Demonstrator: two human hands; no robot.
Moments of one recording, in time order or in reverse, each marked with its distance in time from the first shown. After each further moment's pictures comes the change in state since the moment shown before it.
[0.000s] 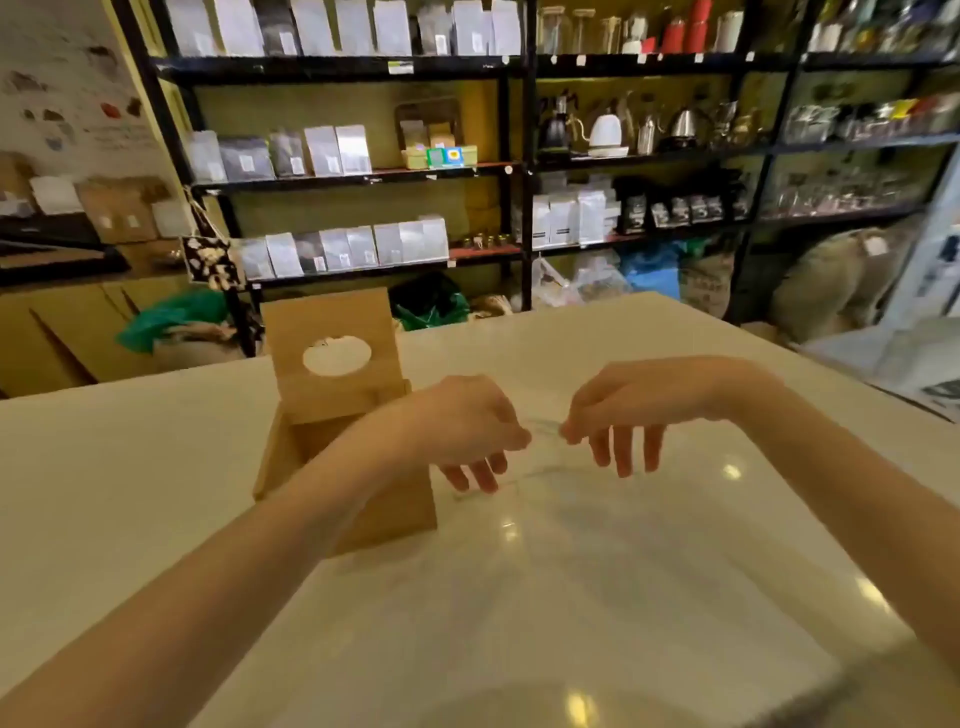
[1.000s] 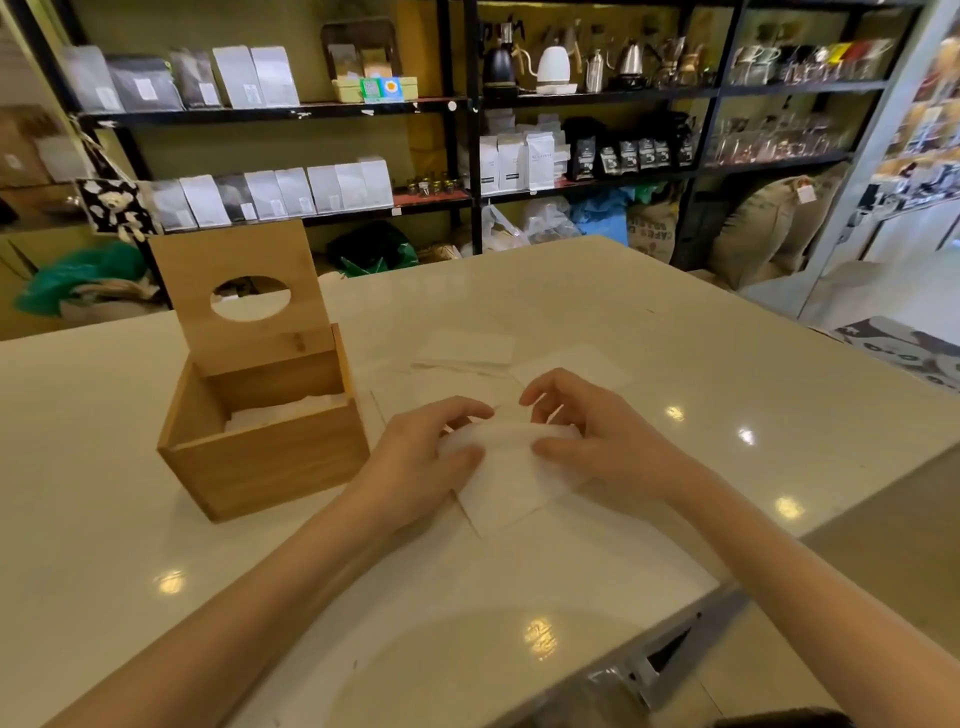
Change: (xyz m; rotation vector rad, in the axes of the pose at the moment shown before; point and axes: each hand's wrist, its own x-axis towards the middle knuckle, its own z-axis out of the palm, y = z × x) left_hand 0.004 -0.043 0.083 -0.142 0.322 0.255; right_hand 0.001 0.062 0.095 0.358 0.566 -0.303
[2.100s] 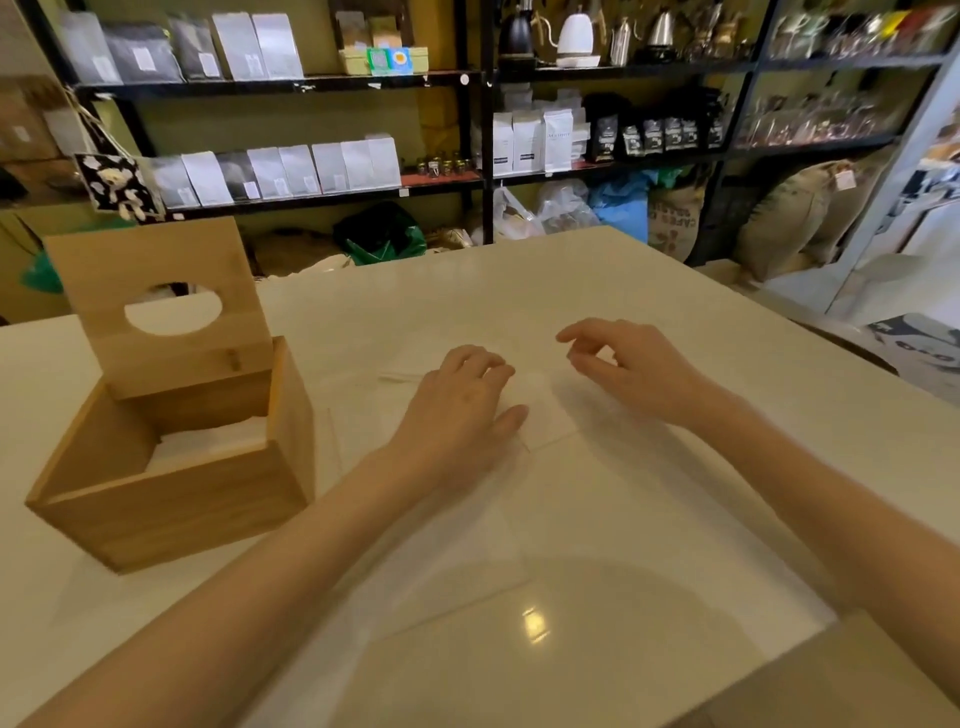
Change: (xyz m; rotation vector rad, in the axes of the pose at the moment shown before) left_hand 0.094 0.019 0.040 0.544 -0.023 0.107; right_hand 0.081 0.062 -0.076 -0.404 0.084 -0.045
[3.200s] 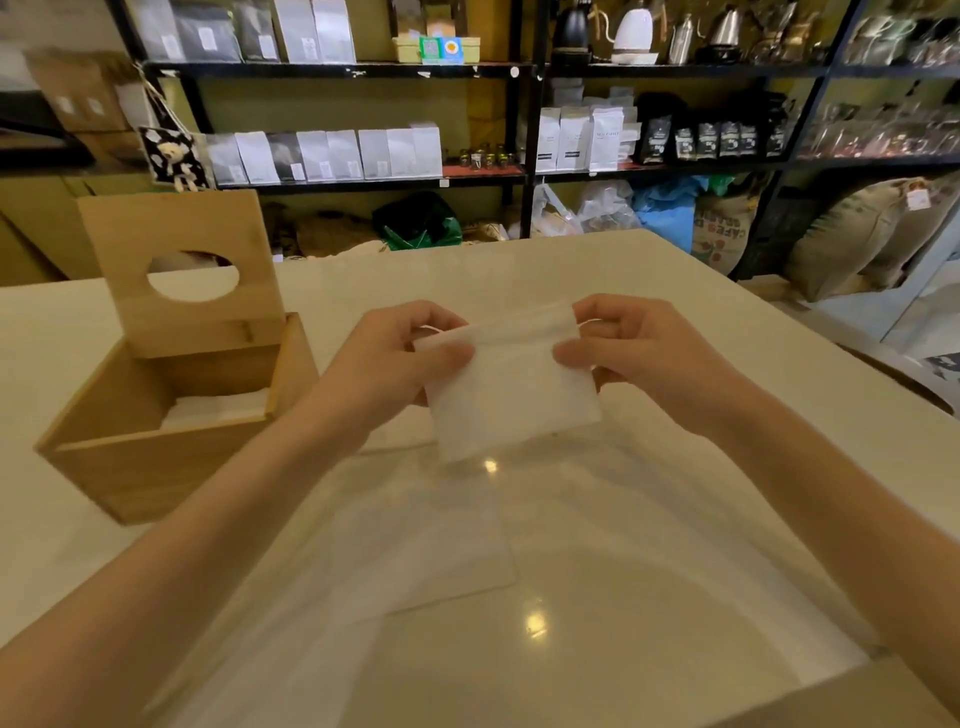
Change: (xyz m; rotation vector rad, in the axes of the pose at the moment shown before) left_hand -0.025 -0.005 -0.057 -0.890 0.177 -0.391; right_hand -0.007 -0.042 -0.020 0.832 -0.153 0.048
